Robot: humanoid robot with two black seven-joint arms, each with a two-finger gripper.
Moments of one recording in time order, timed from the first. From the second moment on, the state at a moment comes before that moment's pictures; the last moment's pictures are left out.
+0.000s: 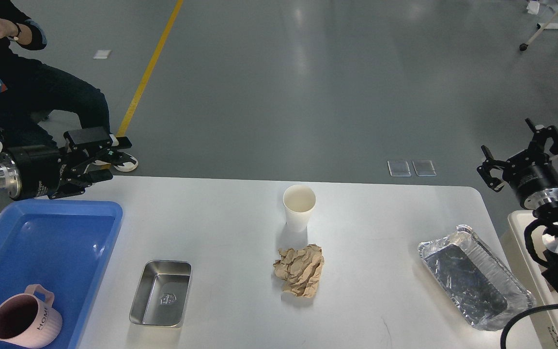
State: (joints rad) left arm -0.44 0.54 -1.45 -1.29 1.02 -0.91 0.36; right arm 0.74 -0.36 0.70 0.22 0.30 0.65 0.28
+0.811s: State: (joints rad) left arm -0.30 0.23 -1.65 -1.26 1.02 -0.76 0.07; right arm 0.73 -0.38 0.70 0.22 0.30 0.65 0.28
